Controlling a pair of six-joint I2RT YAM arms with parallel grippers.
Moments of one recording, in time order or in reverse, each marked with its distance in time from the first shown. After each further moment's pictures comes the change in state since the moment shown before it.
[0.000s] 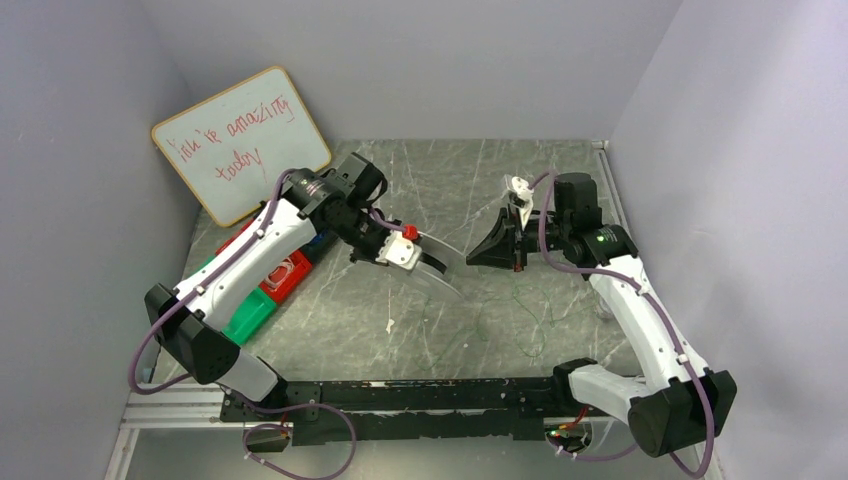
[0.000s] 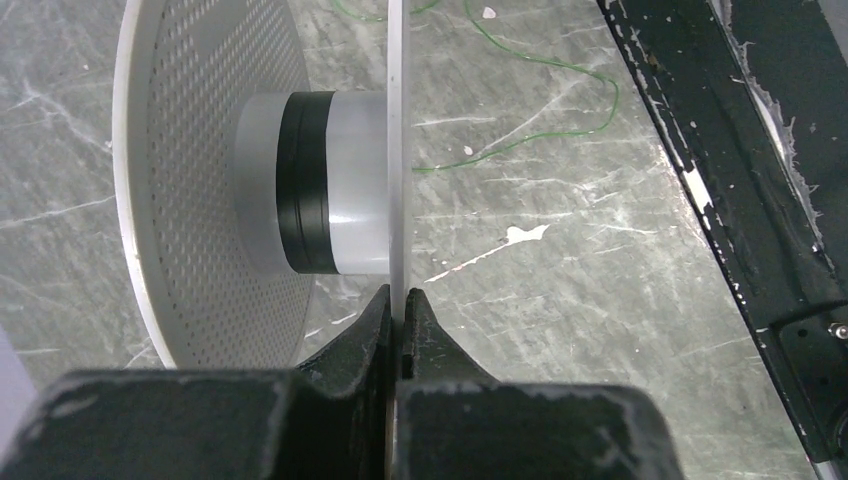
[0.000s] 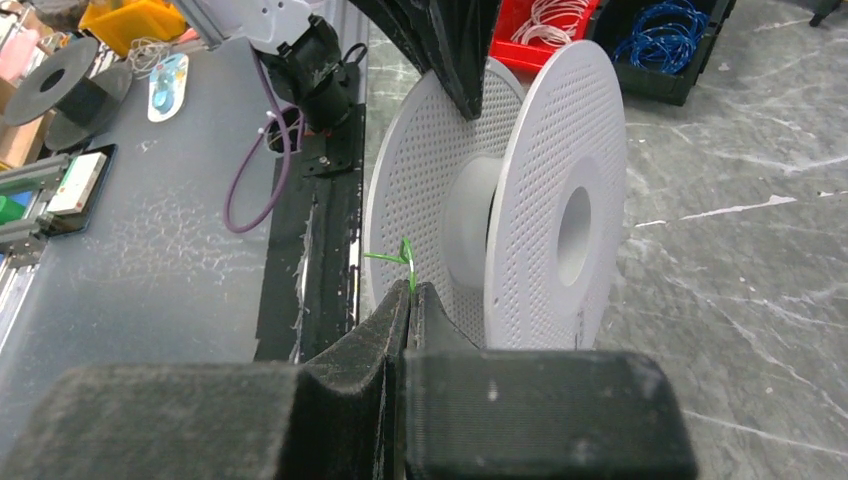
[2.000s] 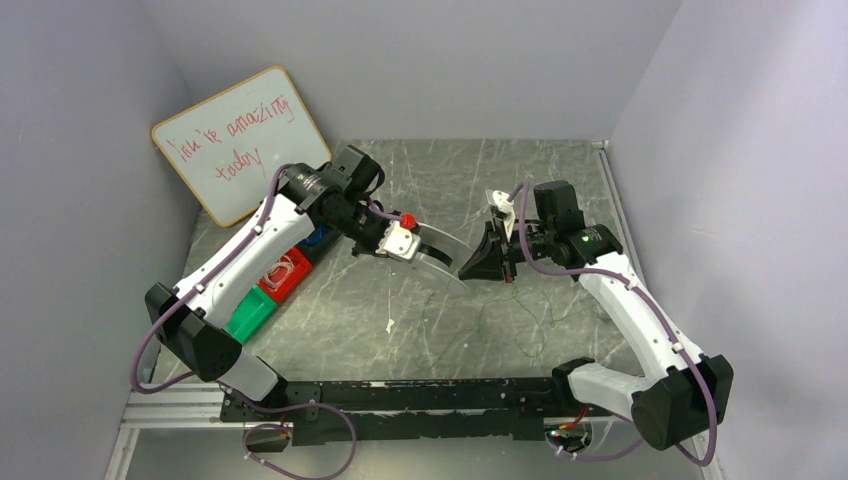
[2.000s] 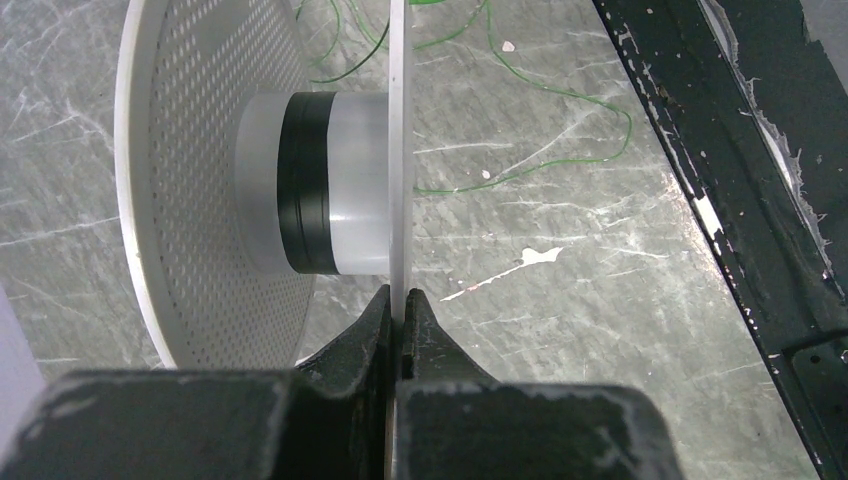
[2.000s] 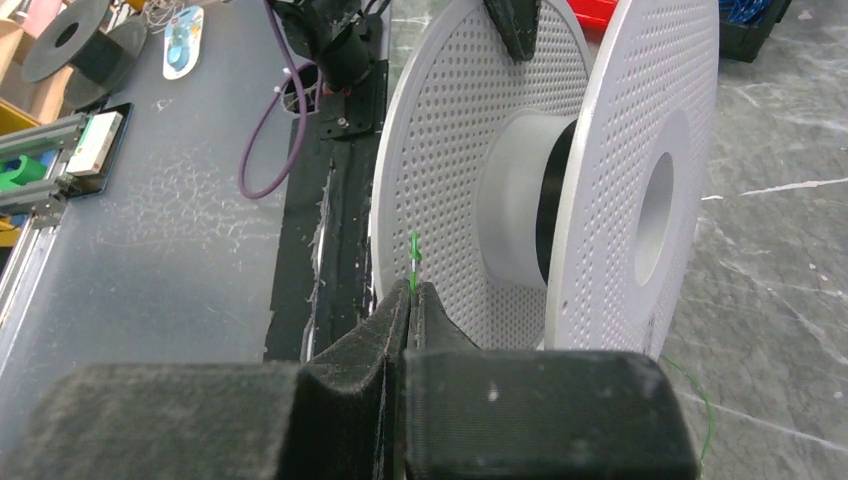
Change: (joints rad) left arm 0.027 0.013 0.043 0.019 0.060 -0.018; right arm 0.092 0.033 -0.036 -0.063 0.051 -0.075
